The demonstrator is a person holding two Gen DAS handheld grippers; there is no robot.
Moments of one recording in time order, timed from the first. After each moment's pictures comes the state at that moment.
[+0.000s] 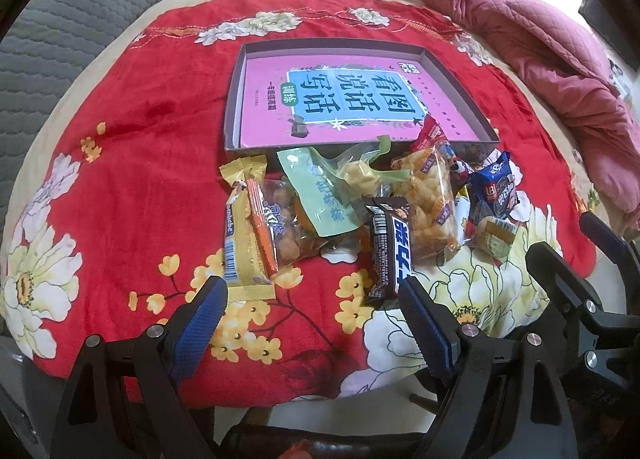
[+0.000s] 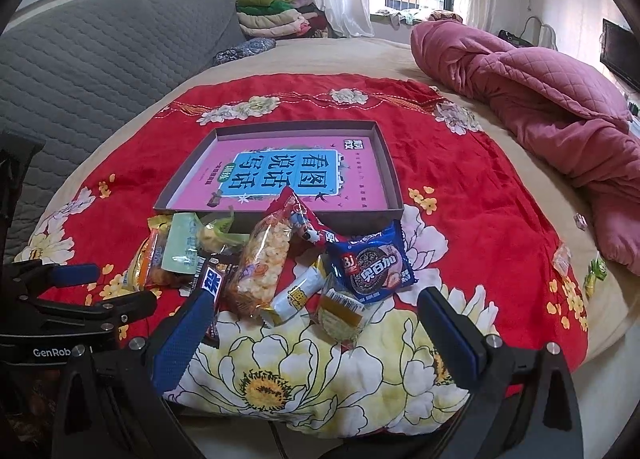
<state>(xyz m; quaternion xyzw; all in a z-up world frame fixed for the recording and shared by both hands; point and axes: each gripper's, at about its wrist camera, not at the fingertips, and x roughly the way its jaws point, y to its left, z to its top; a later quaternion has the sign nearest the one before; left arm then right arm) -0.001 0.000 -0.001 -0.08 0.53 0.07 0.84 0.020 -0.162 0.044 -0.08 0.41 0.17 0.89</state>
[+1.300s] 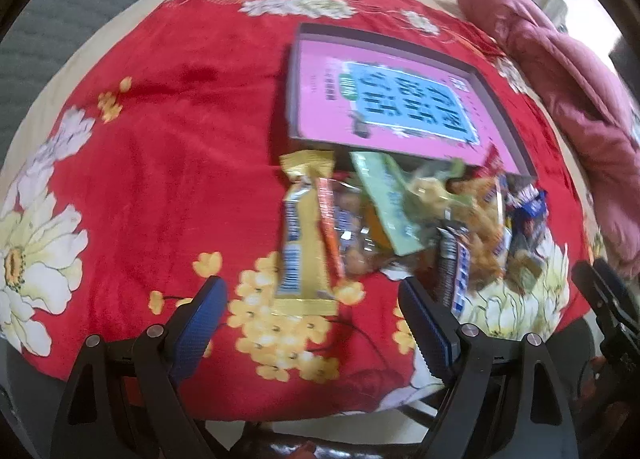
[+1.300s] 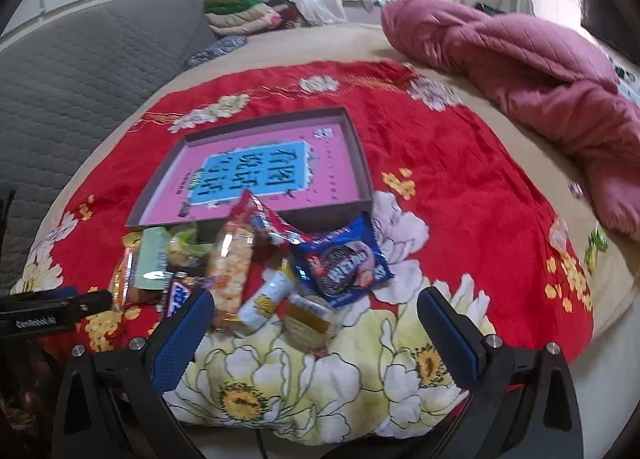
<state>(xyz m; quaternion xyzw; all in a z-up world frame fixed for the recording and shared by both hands) 0.004 0.065 -0.021 -0.16 0.54 0.10 0.82 0.047 -0.188 0.033 -0.03 0.45 0.13 0.88</state>
